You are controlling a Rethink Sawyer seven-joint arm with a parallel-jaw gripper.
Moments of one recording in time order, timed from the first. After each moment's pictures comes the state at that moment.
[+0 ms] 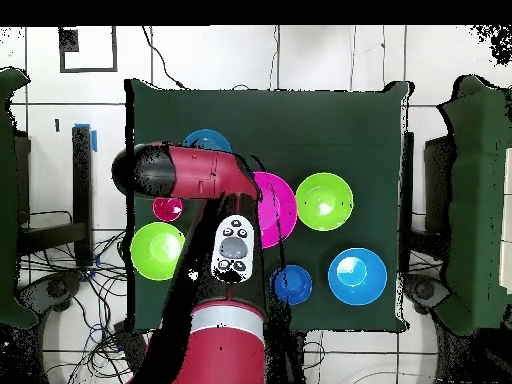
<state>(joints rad) 0.07 -0.55 -0.08 1.42 0.16 0.49 1.62</state>
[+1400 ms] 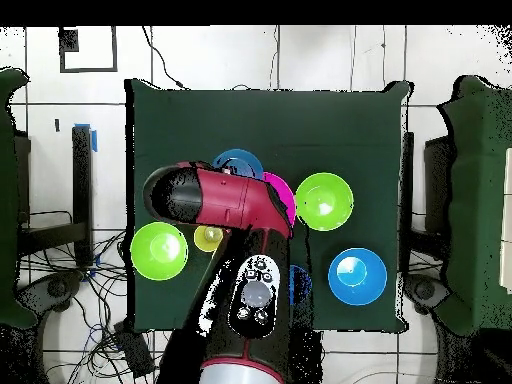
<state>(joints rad) 0.07 -0.65 -0.20 1.57 0.16 0.49 1.62</state>
